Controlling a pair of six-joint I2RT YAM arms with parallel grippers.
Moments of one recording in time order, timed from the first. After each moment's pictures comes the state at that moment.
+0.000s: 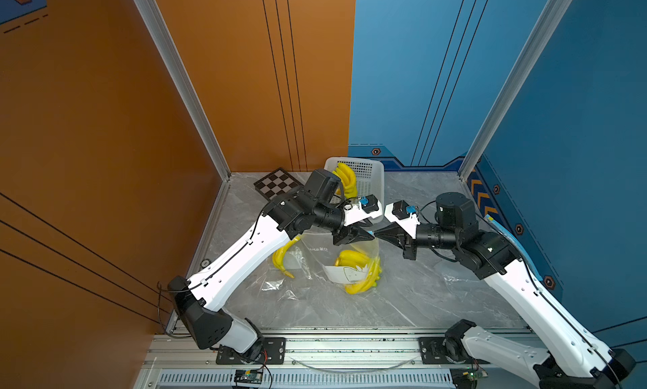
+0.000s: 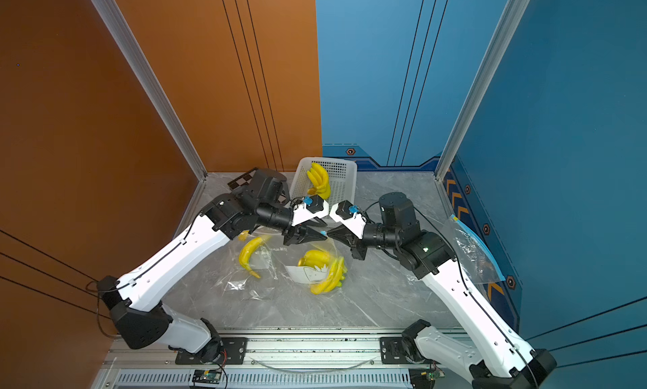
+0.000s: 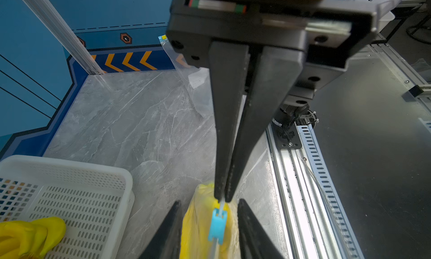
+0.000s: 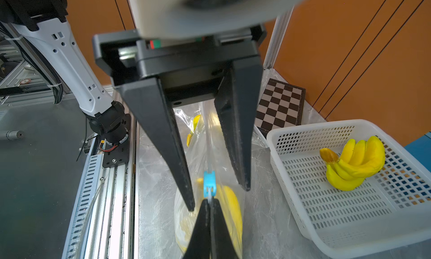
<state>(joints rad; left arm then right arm) -0.74 1.50 1.66 -0.87 0.65 0.55 0.52 1.04 1.19 -0.64 -0.67 -0.36</state>
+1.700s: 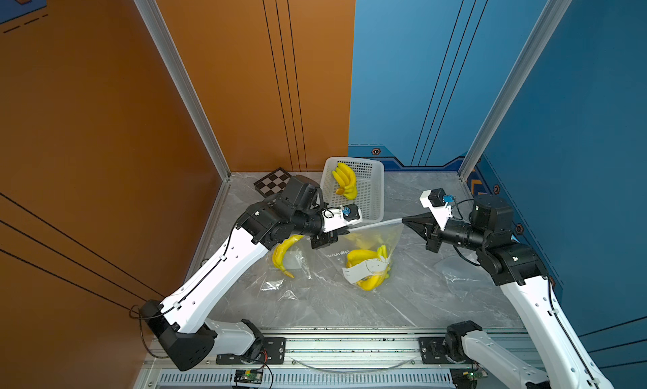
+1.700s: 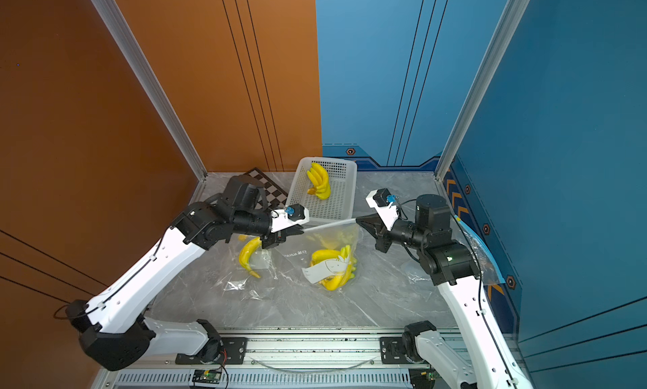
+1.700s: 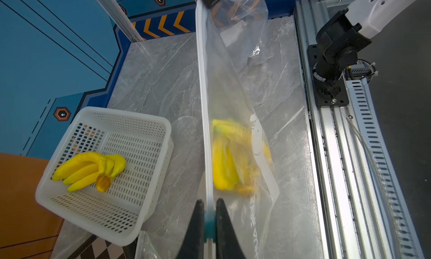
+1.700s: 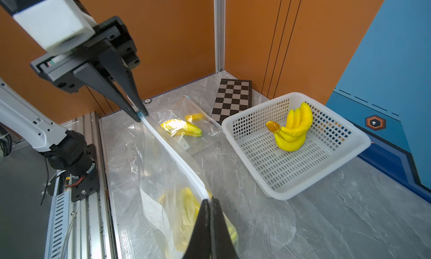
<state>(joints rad) -0.66 1.29 1.54 -0.98 0.42 0.69 0.19 0.91 1.13 -0.63 -0.74 -0.25</state>
